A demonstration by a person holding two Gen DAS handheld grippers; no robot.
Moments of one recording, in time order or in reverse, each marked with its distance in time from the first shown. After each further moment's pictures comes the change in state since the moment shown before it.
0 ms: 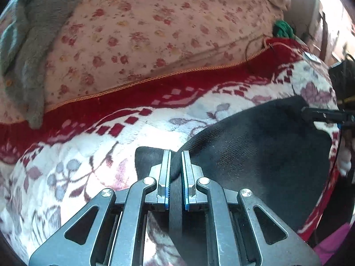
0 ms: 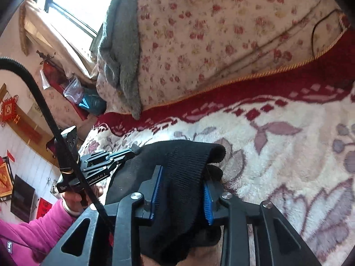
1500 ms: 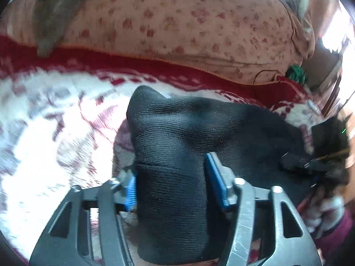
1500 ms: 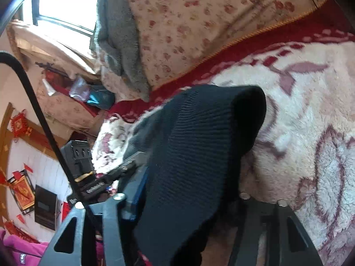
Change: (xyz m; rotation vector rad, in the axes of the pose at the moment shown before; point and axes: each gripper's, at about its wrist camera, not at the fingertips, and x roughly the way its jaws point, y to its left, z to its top) left arm -0.004 -0.003 -0.053 -0.347 -0.046 -0.088; right arm 0.040 0.000 -0.037 0.137 0.101 0.156
